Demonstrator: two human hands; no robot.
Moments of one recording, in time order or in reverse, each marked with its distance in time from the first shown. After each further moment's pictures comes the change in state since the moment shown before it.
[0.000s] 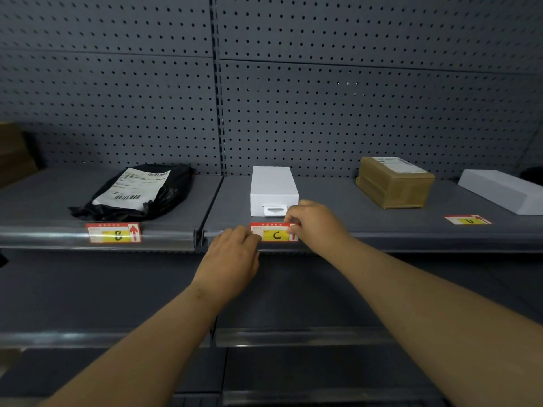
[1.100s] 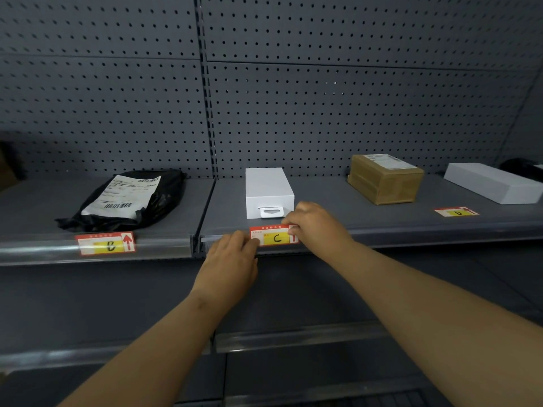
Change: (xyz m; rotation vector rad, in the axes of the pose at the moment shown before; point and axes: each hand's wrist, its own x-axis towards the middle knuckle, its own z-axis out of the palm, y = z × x) left_hand -0.004 -0.002 0.001 0.019 -0.027 0.010; right_hand -0.006 0.005 0.003 -0.098 -0.006 -0.065
